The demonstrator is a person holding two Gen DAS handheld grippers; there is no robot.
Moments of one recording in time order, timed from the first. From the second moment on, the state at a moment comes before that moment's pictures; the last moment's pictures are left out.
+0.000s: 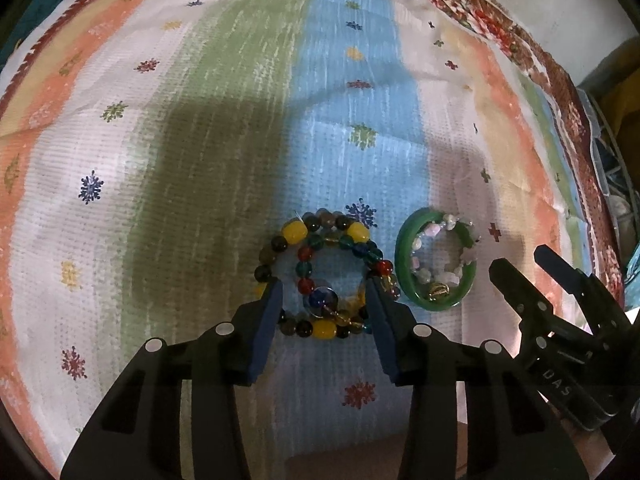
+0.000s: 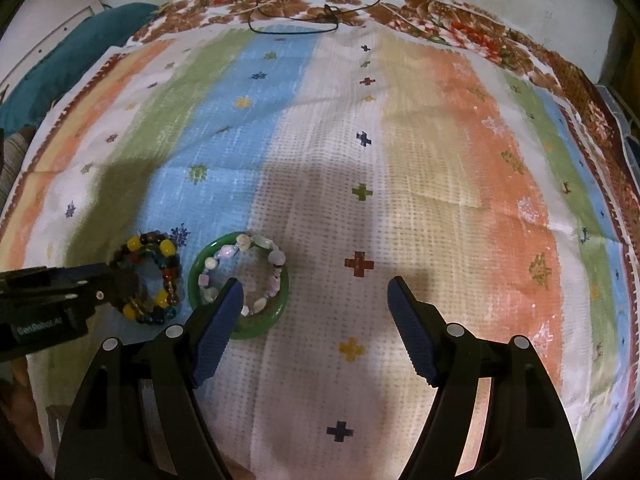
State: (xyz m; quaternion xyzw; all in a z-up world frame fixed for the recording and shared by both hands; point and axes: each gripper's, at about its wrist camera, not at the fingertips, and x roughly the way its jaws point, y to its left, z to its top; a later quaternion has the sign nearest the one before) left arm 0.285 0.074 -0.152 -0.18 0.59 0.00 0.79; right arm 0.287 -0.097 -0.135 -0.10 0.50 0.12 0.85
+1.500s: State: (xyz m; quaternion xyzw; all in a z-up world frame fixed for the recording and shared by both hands) left arm 0.283 0.076 -0.144 -0.18 0.59 0.00 0.79; right arm 0.298 -0.086 -0.144 -0.08 0.51 0.14 0.85
